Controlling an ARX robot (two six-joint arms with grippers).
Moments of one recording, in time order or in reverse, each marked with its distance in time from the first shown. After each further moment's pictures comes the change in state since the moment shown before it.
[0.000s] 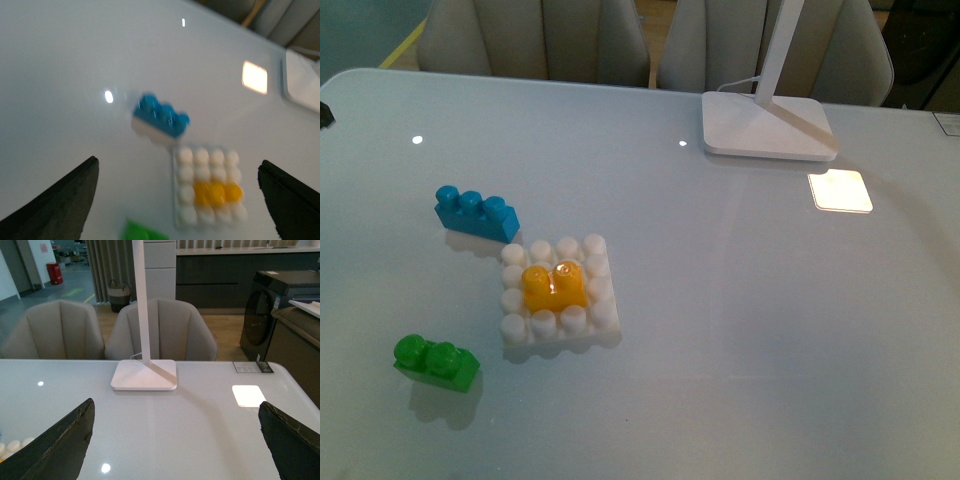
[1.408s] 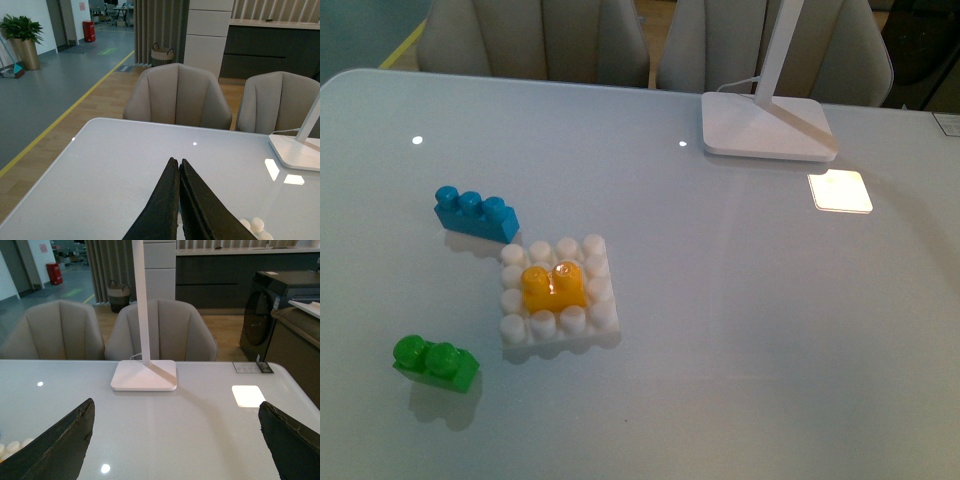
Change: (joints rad) left arm 0.008 -1.066 -0.381 -0.253 -0.018 0.225; right arm 0.000 -0.001 0.000 -0.001 0.002 0.000
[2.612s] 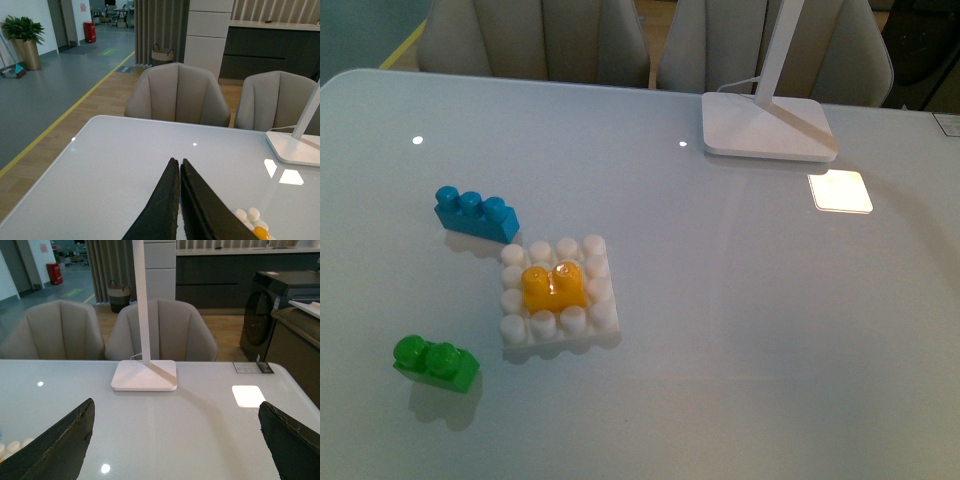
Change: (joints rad) left arm 0.000 -0.410 0.000 -0.412 0.000 0.000; right arm 0.000 0.000 0.000 0.000 0.000 0.000
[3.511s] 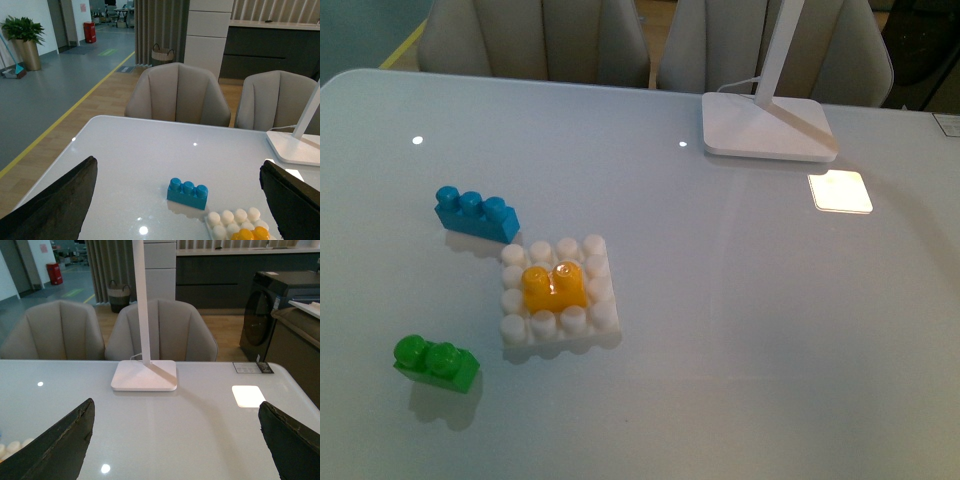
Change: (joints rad) left arm 0.000 0.000 0.000 0.000 0.000 0.003; right arm 0.000 0.000 0.000 0.000 0.000 0.000
